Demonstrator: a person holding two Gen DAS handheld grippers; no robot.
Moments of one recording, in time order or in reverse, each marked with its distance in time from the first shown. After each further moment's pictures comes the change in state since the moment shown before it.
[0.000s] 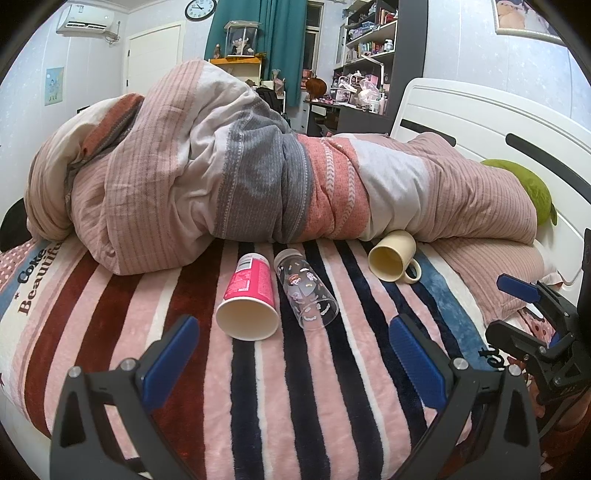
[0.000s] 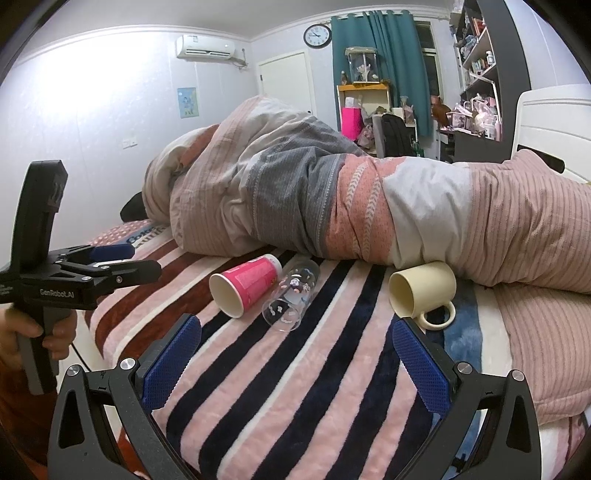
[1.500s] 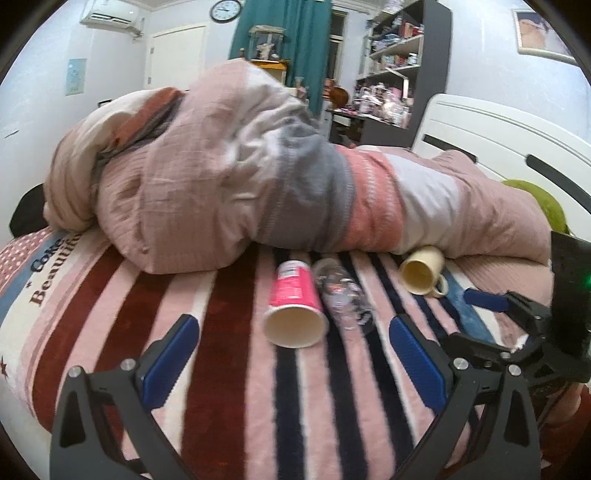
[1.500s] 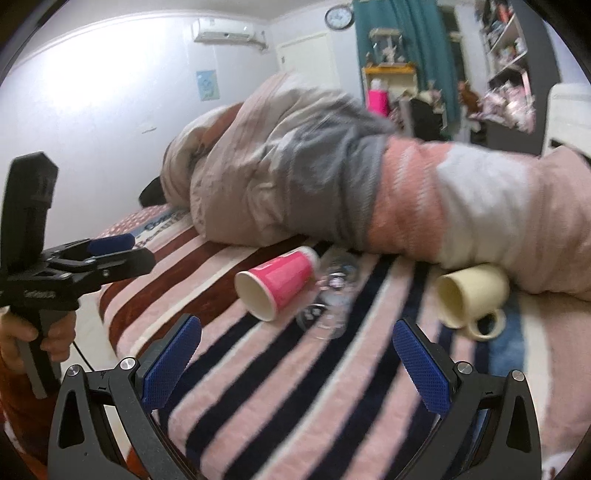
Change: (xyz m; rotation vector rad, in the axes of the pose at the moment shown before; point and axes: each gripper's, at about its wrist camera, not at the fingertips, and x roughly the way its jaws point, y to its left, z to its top) left arm -0.002 0.057 -0.003 -0.069 -0.035 0.060; right arm 0.085 0.039 0.018 -0.003 0.124 0.150
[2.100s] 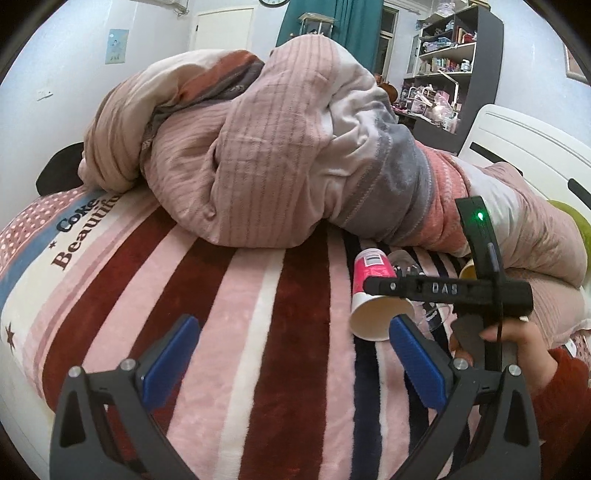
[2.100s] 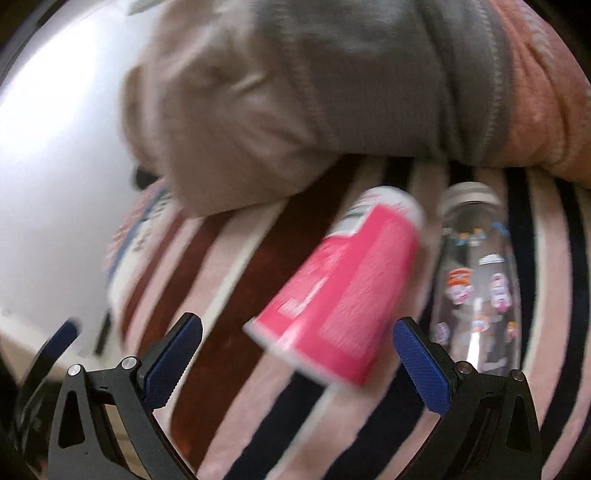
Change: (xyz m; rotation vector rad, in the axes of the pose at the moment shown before) left arm 0.023 0.081 -0.016 -0.112 0.046 0.101; right arm 0.208 -0.007 0.044 0.304 0.335 0.131
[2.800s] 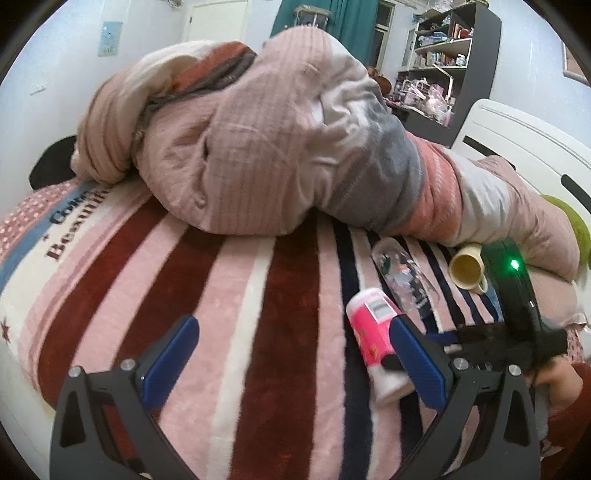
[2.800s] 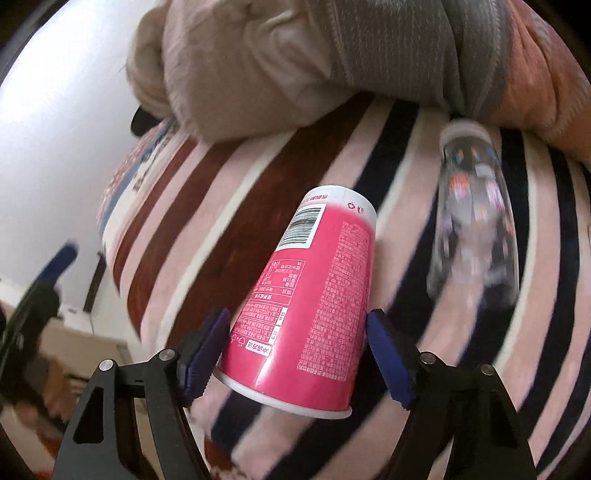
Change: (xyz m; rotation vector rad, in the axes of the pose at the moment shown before) left arm 0.001 -0.008 -0.007 0.001 0.047 -0.048; right arm -0.024 0.010 -0.062 -0.090 0.208 0.005
